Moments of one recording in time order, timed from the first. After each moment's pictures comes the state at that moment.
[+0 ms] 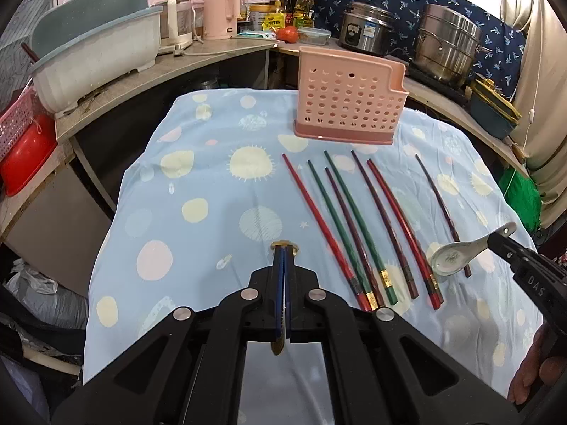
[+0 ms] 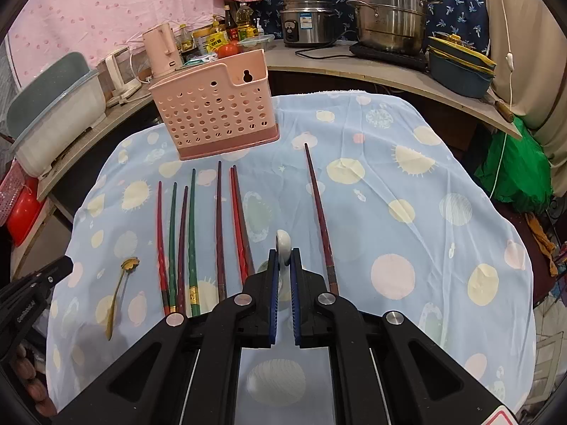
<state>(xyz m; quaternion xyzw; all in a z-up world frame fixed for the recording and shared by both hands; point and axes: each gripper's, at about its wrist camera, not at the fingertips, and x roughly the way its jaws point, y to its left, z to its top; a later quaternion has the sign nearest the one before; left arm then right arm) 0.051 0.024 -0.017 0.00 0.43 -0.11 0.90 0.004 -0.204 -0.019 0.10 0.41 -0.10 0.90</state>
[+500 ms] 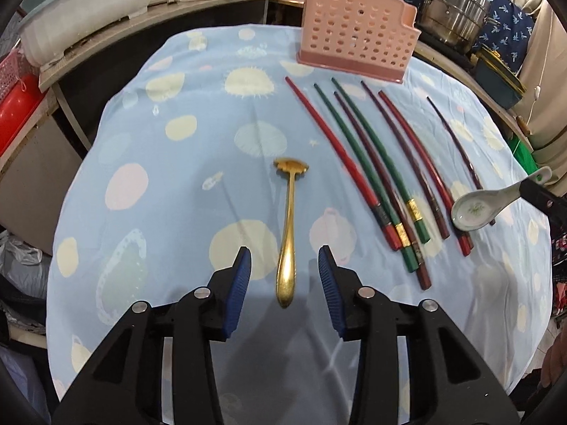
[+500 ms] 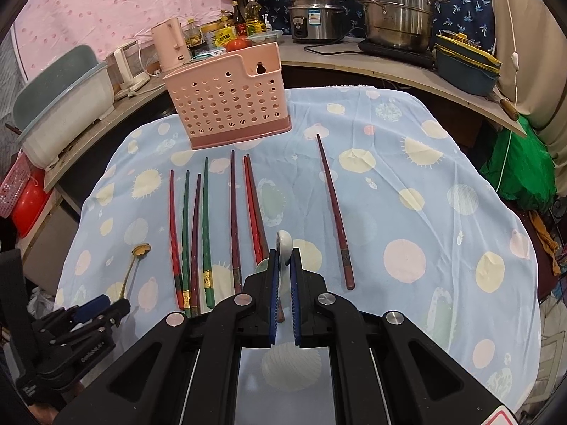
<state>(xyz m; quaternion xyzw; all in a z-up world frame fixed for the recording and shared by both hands) 0.040 0.031 -0.084 -0.01 0.50 -0.13 0.86 -0.005 -0.189 -0.021 0.10 0.42 -0.09 0.90</state>
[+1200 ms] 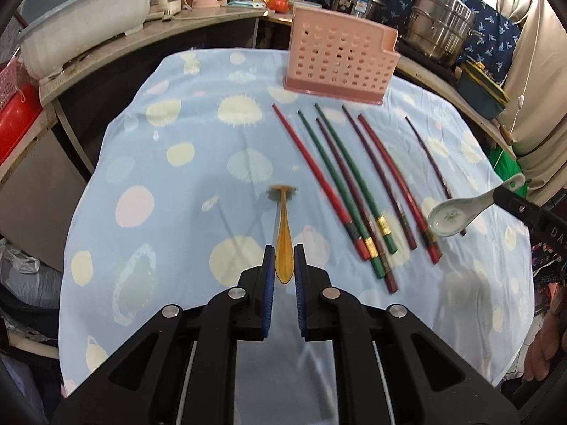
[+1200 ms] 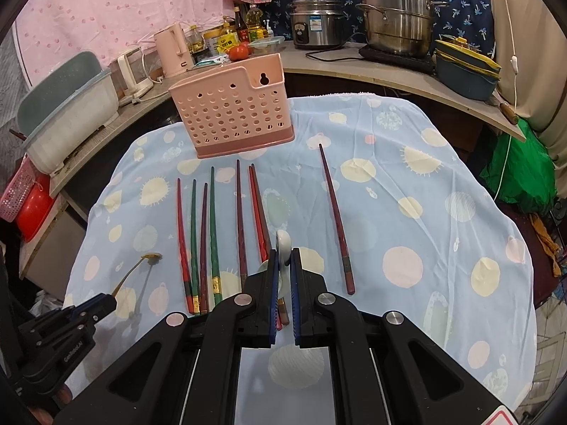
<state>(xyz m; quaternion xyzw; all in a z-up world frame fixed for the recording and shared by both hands) 0.033 0.034 -0.042 -0.02 0.47 -0.15 0.87 -0.007 -0.189 -0.006 0.10 0.41 -0.09 0.90</state>
